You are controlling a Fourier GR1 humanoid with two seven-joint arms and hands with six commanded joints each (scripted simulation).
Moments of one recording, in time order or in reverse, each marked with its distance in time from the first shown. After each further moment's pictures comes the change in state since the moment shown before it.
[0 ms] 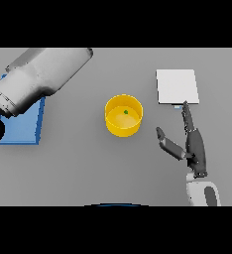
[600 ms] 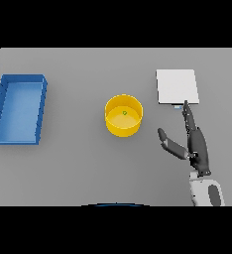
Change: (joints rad) left arm 0.129 0.211 0.510 0.276 0.620 0.170 0.167; right arm -0.013 -0.028 -0.018 0.023 -0.052 0.047 -0.038
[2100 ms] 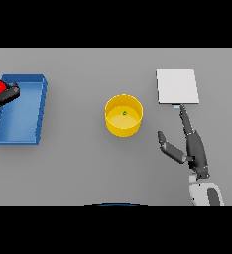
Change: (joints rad) left arm 0.895 0.330 -0.007 -0.892 0.597 0.361 0.537; right arm 0.023 -0.021 0.032 -0.001 0.053 0.001 -0.024
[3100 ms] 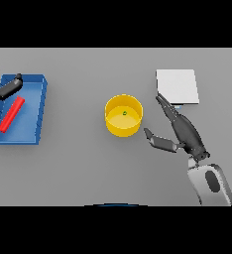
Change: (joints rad) left arm -0.005 -0.021 0.037 0.016 0.056 -0.030 -0.109; right arm -0.191 -0.150 0.100 0.021 0.154 0.144 0.103
